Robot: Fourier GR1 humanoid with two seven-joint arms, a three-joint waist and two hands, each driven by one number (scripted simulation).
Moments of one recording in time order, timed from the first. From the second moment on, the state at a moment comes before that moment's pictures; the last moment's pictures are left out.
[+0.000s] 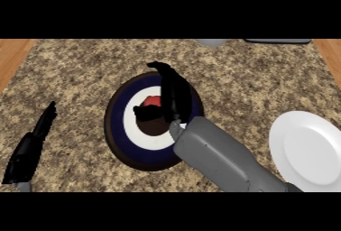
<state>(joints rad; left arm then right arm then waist) 0.05 0.27 0.14 -1.50 -0.22 -0.04 -0.12 -0.86 0.00 0.68 -1.07 0.39 -0.72 0.66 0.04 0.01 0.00</state>
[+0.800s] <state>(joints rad) 0.10 0.27 0.16 -1.53 -0.22 -0.04 -0.13 -0.50 -0.08 0.47 -1.42 0.16 -0.98 0.30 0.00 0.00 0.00</state>
